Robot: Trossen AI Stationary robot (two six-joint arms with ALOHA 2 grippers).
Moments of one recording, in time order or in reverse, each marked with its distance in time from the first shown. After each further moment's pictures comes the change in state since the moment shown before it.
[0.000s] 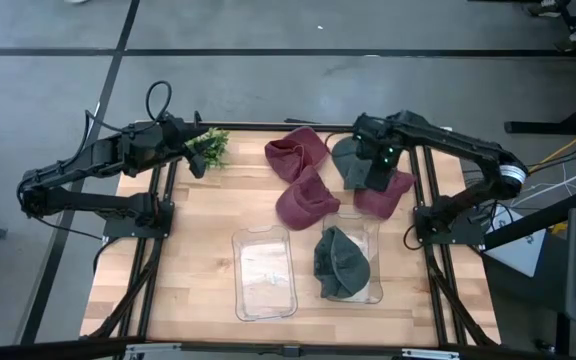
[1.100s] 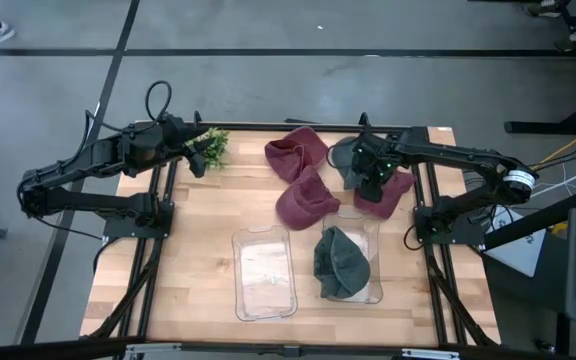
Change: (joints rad) left arm 0.000 0.000 0.000 -0.005 -0.008 -0.026; right arm 0.006 -0.070 -0.333 0.454 -0.080 -0.163
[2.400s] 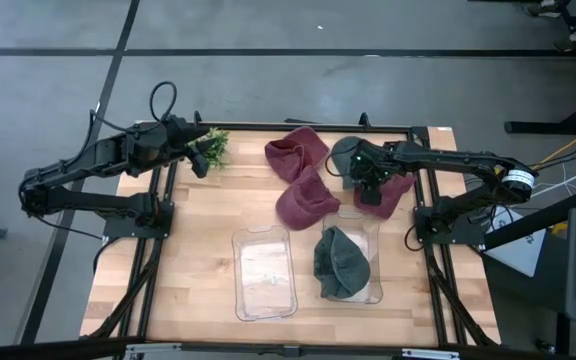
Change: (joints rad) left arm 0.000 0.020 0.000 -0.005 0.001 -0.010; right arm 0.046 0.002 -0.088 0.136 0.111 -0.056
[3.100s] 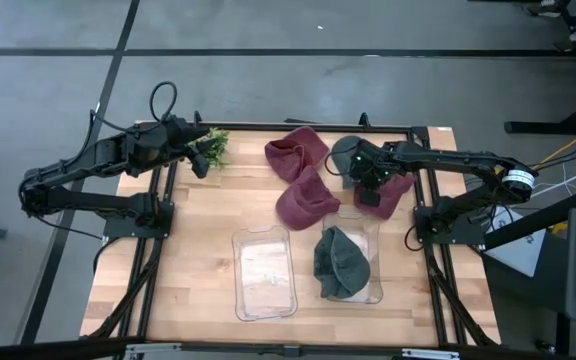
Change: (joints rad) left arm 0.000 0.000 0.000 -0.003 0.005 0.000; right arm 0.000 0.000 0.000 -0.011 -0.045 0.065
